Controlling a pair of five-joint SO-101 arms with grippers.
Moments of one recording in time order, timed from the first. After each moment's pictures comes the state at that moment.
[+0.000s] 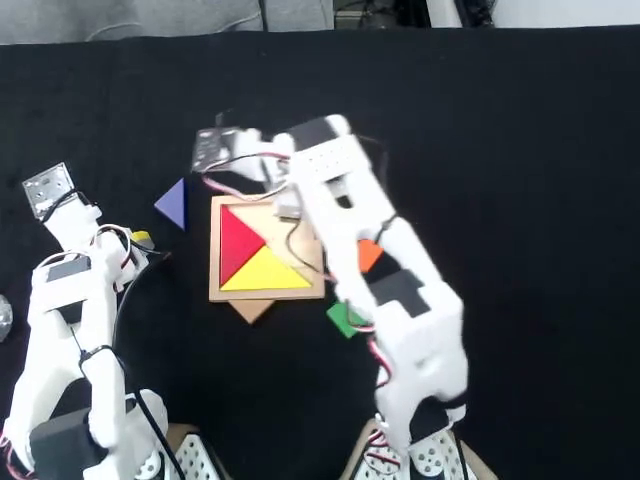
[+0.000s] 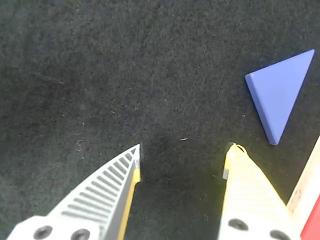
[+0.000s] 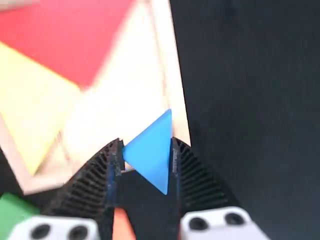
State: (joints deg) left arm -24.3 -22.4 59.4 31.4 9.9; right arm -26.0 30.0 -20.3 75.0 58.8
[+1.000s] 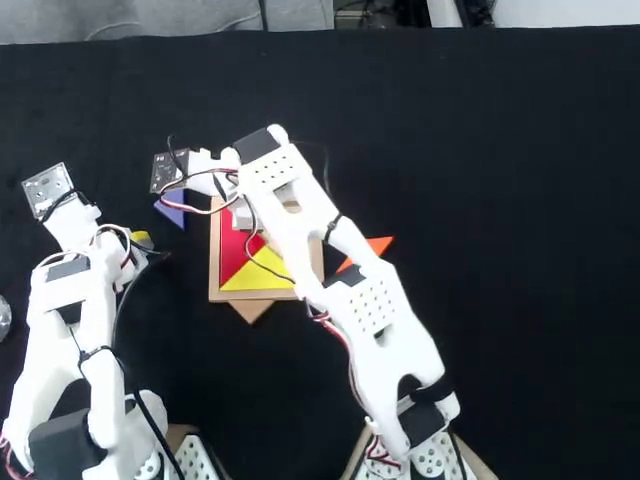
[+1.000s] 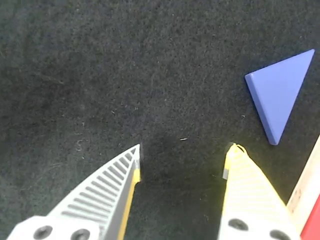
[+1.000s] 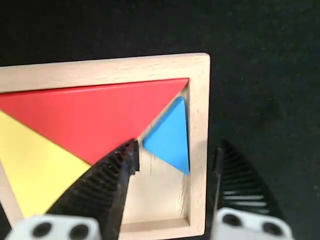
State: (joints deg) left arm -24.3 -22.4 59.4 31.4 9.9; right arm -32.8 51.6 -45.7 82.9 56.7
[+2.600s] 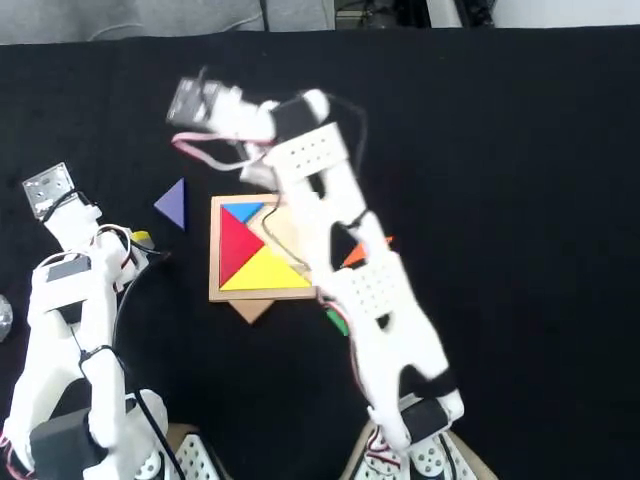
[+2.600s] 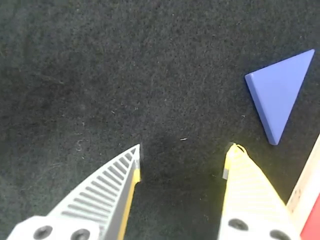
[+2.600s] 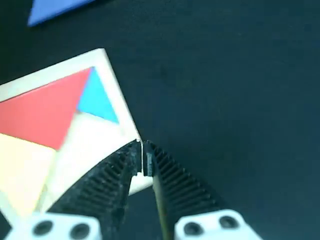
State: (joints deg) left arm -24.3 -22.4 59.4 31.4 9.9; right arm -26.3 55.6 -80.7 99.1 45.1
